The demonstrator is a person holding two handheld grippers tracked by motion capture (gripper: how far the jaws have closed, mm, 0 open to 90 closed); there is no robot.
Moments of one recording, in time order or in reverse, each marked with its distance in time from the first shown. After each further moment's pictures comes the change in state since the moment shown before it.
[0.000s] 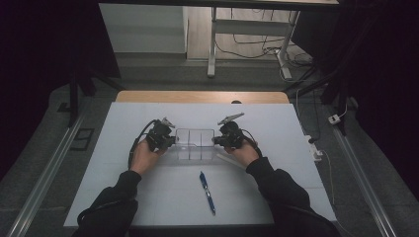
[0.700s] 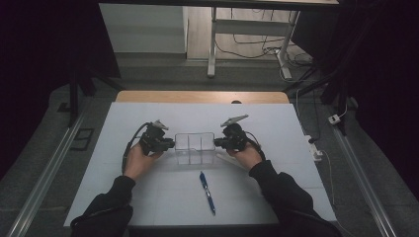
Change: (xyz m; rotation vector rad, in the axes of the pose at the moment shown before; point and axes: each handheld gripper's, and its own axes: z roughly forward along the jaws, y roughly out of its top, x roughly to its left) left arm 0.001 -0.017 -0.022 -0.033 -0.028 -0.050; right arm 0.007 -0.006 -0.021 -0.024 0.006 -0.002
